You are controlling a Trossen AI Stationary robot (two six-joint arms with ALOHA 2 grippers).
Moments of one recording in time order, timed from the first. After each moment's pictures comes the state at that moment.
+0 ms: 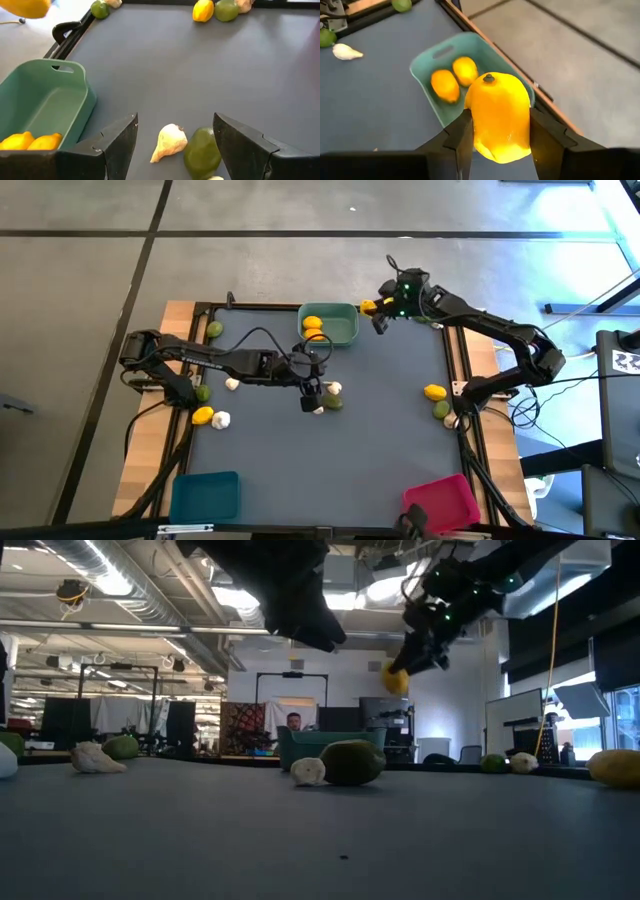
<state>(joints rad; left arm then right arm) -0.01 1.59 1.12 -0.19 -0.30 -0.08 -0.71 1.40 1.05 -0.26 -0.21 -0.03</state>
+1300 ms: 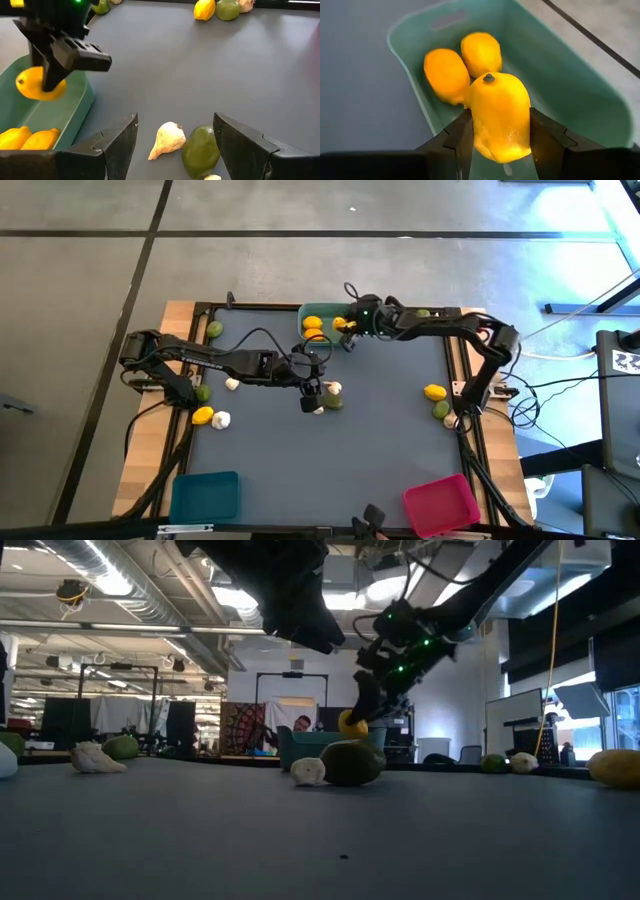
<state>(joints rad) -0.01 1.59 1.12 -0.20 -0.30 -0.11 -0.54 1.77 1.05 0.06 -0.03 -0.03</state>
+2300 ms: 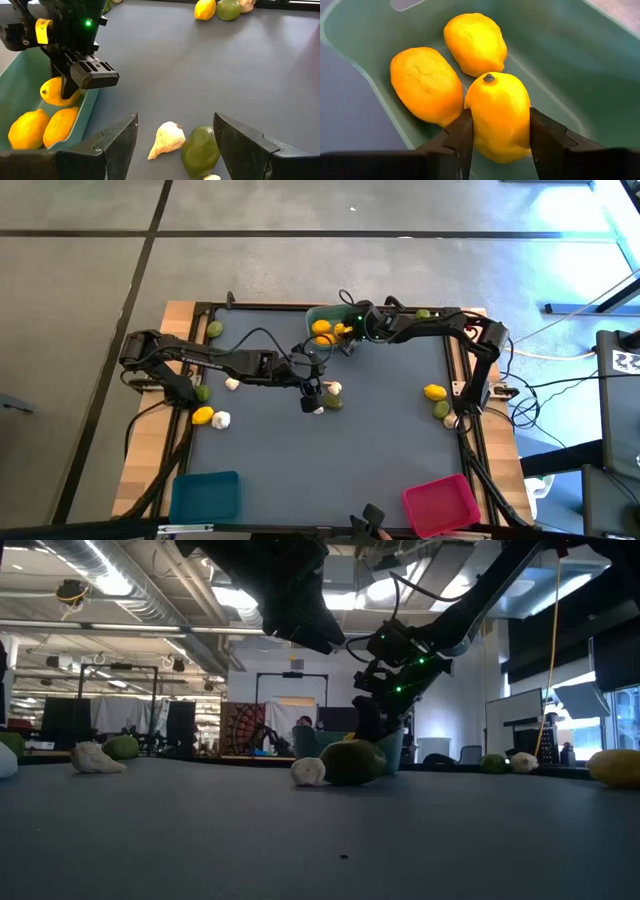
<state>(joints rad) -0.01 1.59 1.12 -0.20 -0.30 -0.12 -0.54 1.85 1.05 0.05 0.02 -0.03</state>
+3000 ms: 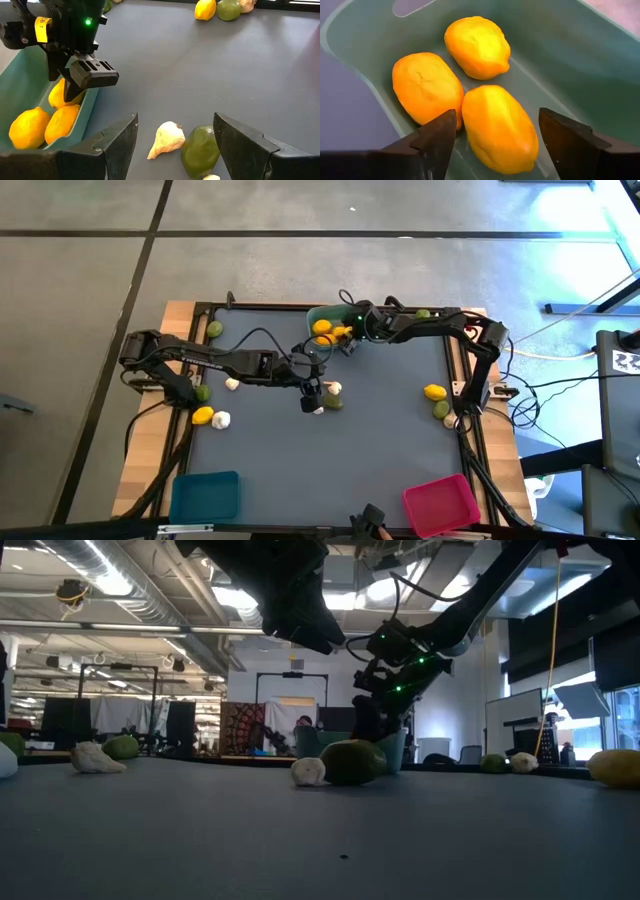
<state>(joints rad) -0.01 1.59 1.12 -0.20 -0.30 -0.12 -0.54 1.85 1.05 0.05 0.02 -0.03</state>
